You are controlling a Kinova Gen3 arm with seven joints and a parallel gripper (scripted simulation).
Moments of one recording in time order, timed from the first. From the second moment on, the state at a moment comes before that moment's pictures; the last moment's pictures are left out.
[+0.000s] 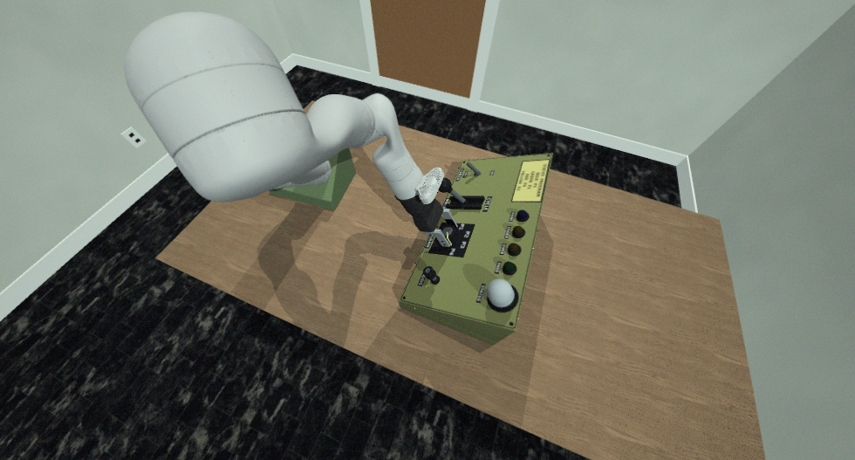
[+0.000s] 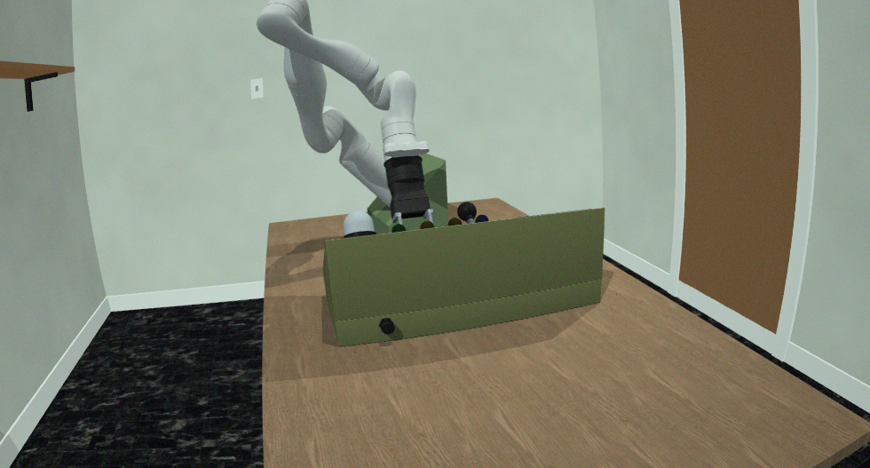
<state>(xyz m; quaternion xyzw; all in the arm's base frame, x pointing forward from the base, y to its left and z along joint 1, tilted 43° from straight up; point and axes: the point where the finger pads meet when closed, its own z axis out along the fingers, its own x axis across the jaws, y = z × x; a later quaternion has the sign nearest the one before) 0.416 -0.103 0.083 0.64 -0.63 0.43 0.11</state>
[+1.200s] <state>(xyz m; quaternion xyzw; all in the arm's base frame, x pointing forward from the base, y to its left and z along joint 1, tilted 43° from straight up) 0.416 -0.103 0.083 0.64 -0.63 0.43 0.11</state>
